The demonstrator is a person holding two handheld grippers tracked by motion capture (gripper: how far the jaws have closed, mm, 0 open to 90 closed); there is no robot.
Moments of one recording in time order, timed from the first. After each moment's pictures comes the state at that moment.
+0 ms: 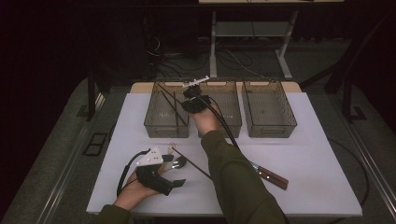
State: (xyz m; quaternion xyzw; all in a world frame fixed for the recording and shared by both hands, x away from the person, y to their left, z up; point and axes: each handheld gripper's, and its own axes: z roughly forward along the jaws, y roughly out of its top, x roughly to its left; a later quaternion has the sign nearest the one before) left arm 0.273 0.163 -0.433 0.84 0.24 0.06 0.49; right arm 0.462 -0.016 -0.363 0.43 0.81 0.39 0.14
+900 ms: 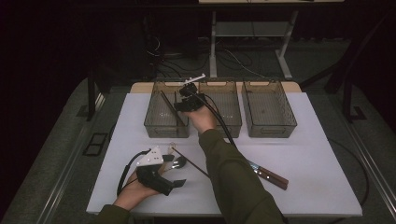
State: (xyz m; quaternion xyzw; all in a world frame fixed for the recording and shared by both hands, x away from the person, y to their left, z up) left arm 0.274 0.163 -0.433 0.84 0.23 0.06 0.49; right arm 0.466 -0.007 -0.359 0.41 0.81 0.40 0.12
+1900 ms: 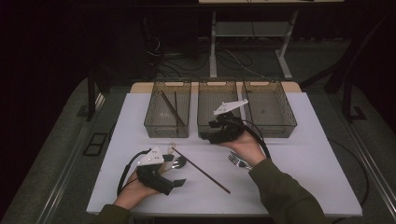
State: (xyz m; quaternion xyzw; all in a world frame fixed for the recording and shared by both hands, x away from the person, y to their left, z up) left arm 0.275 0.162 -0.434 0.84 0.24 0.06 0.49; right arm 0.361 -0.113 -0.358 0.31 0.84 0.43 0.08
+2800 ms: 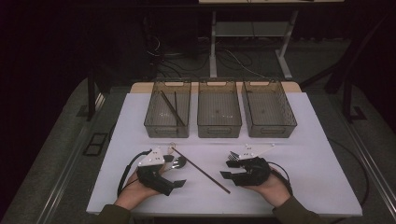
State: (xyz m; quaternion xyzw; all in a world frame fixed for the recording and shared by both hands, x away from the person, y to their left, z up) left arm 0.274 0.161 -0.436 0.84 0.24 0.06 0.48; right arm 0.265 -0.171 -0.411 0.30 0.85 0.43 0.05
